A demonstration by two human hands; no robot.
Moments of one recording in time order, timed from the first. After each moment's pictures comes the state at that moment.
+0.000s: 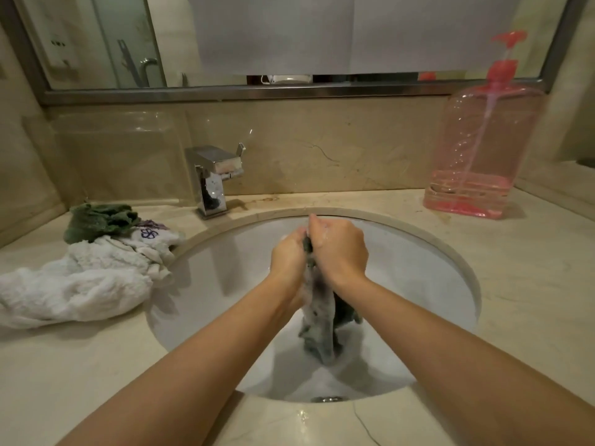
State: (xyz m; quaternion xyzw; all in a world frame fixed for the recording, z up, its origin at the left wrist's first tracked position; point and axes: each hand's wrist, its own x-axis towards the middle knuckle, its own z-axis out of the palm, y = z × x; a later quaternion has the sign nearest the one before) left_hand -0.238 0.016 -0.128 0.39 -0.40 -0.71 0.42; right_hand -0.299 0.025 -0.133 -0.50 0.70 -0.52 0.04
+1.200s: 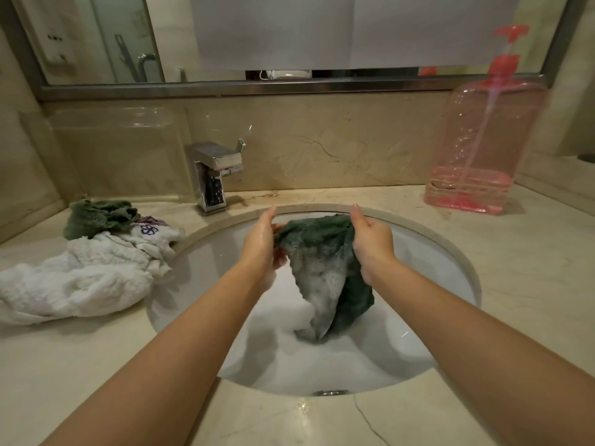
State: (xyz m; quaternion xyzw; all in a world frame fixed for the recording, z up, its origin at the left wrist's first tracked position) left_hand -0.209 -0.020 -0.125 0.45 -0.43 -0.65 0.43; right_hand -0.346 0.016 -0.137 -0.27 0.66 -0.63 0.30
